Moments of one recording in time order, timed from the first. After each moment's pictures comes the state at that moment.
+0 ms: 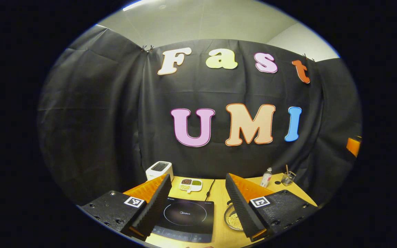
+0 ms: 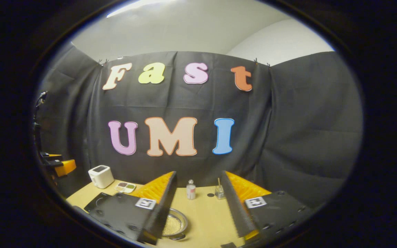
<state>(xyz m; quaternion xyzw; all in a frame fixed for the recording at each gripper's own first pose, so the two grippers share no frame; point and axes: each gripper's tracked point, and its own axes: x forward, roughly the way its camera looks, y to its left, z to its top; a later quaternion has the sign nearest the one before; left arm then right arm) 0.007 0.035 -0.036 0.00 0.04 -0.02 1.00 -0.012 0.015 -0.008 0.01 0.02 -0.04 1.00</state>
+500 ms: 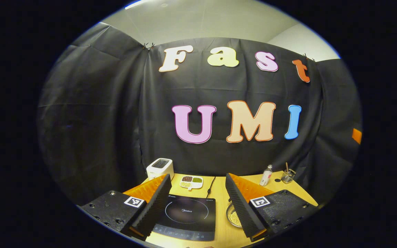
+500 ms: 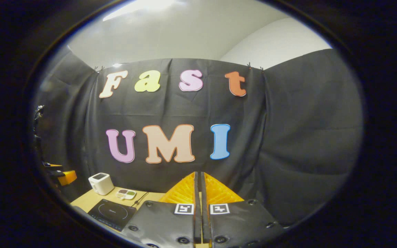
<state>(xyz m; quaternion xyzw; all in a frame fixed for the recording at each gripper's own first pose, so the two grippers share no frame) -0.001 0.052 -0.049 0.00 0.05 -0.02 1.00 -0.024 0.013 -0.007 0.03 0.01 -0.06 1.00</state>
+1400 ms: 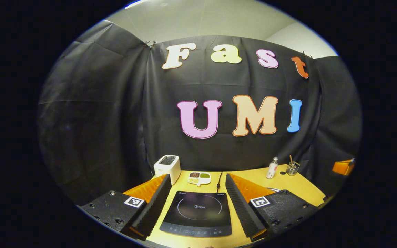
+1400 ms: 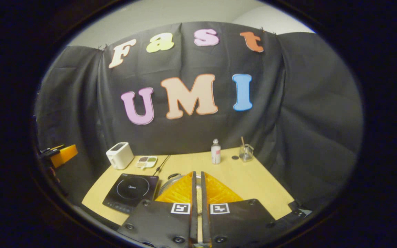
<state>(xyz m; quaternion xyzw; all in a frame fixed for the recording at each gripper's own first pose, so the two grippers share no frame) -0.011 0.107 -0.072 0.02 0.06 -0.03 1.00 -0.041 0.115 -0.163 0.06 0.20 0.01 0.98</state>
